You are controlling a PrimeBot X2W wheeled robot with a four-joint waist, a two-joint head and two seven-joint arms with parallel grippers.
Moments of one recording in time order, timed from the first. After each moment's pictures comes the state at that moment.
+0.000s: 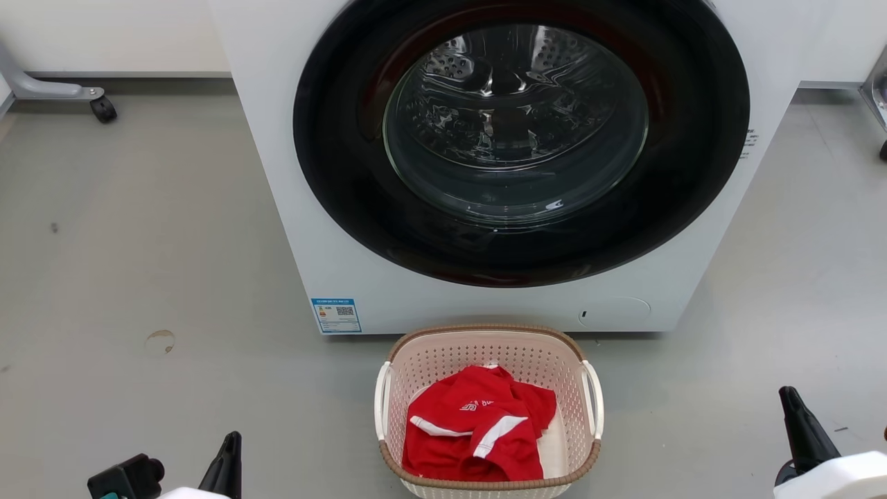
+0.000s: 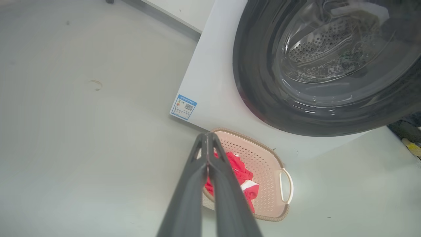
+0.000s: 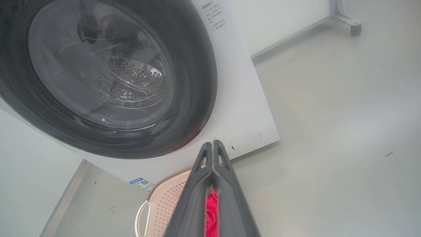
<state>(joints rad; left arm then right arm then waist) 0.08 0.27 -0.28 0.15 -0.84 0.15 -0.03 0.04 -0.11 0.17 0.34 0.89 0.13 -0.16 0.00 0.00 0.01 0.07</state>
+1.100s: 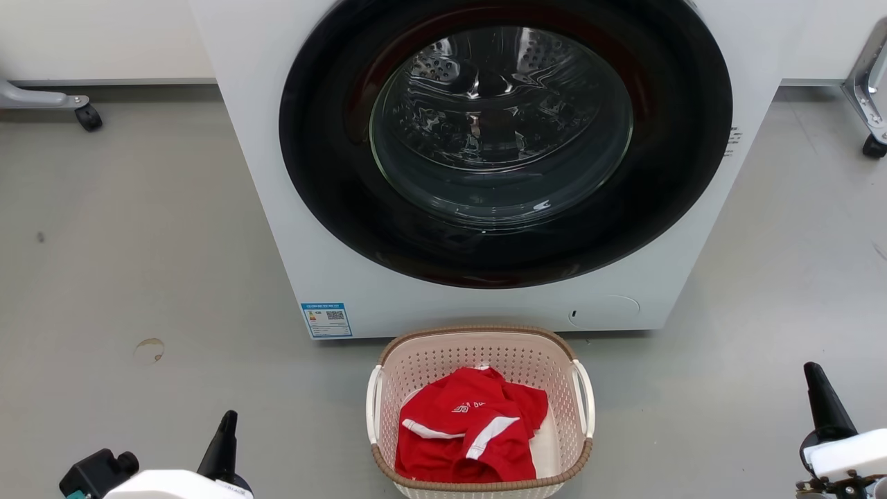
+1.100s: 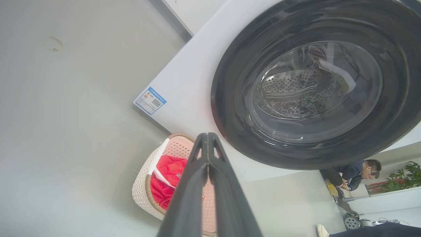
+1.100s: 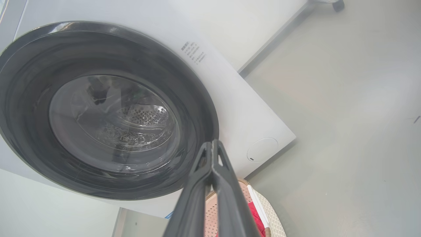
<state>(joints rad) 0.03 0.19 -0.15 0.19 -1.12 0.06 0.02 0.00 -0.08 0.07 0.32 1.15 0.13 -0.07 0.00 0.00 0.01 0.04</state>
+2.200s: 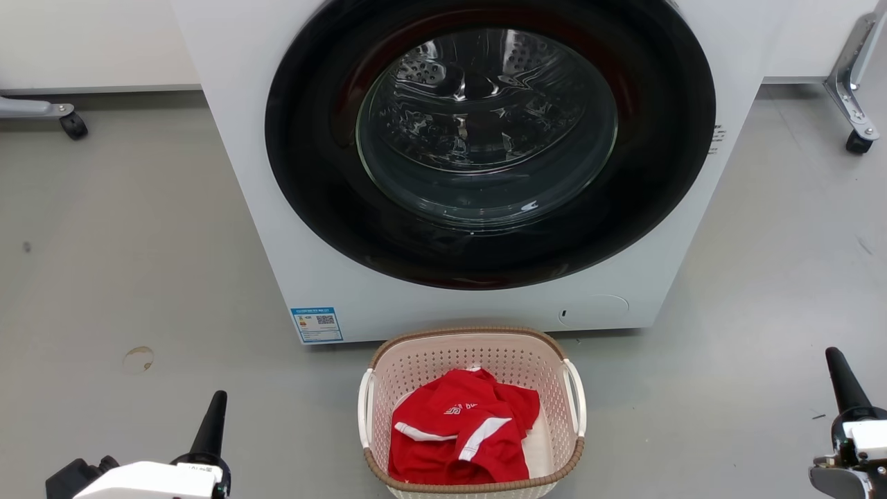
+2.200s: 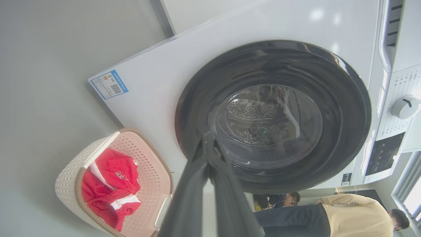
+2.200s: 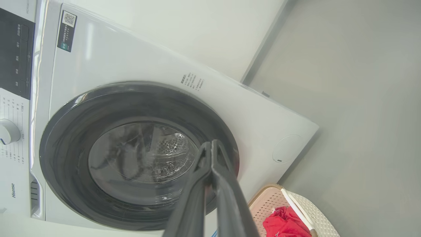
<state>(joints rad) -0.01 0.11 -0.03 0.23 -1.39 -0.04 0.06 -0.02 -0.05 -0.04 0.30 1.40 0.13 0.03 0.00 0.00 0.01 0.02</state>
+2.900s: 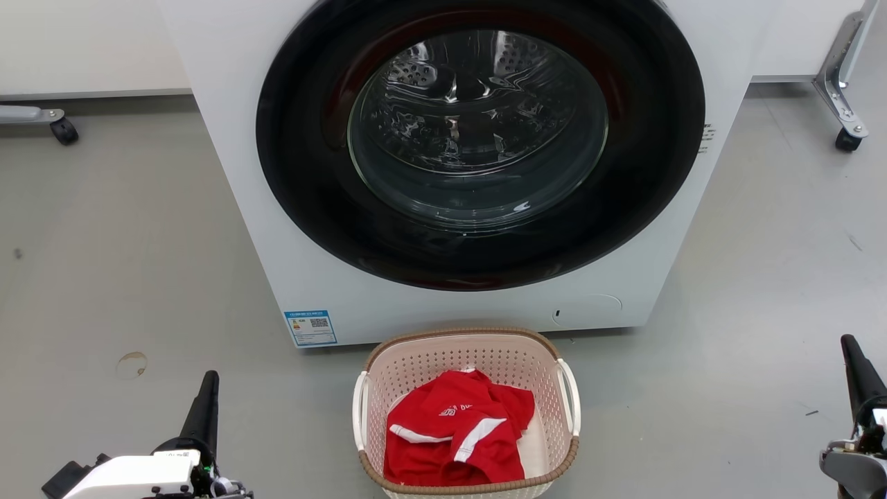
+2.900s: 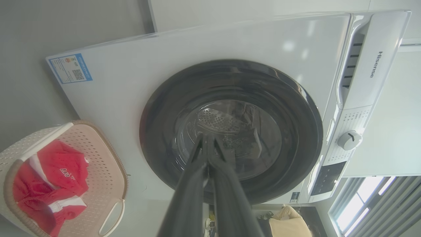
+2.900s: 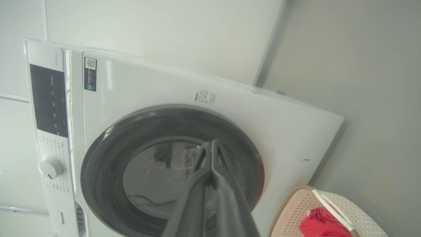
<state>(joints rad) -0.04 0.06 0.04 0.26 -1.55 -0.10 0.09 -0.04 -0.04 -0.10 0.28 1.55 0.13 0.08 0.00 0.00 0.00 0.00</state>
